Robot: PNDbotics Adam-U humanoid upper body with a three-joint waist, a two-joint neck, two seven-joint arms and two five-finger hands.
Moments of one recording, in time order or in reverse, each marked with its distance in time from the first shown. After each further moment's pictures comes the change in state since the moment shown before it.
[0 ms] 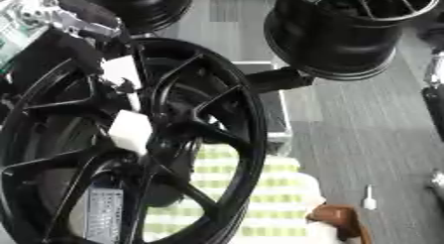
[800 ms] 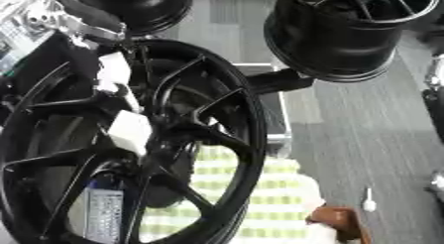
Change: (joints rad) left arm 0.005 -0.005 -0.005 0.006 0.024 0.031 0.000; right arm 0.004 0.007 0.000 0.000 0.000 0.003 -0.003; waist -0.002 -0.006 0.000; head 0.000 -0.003
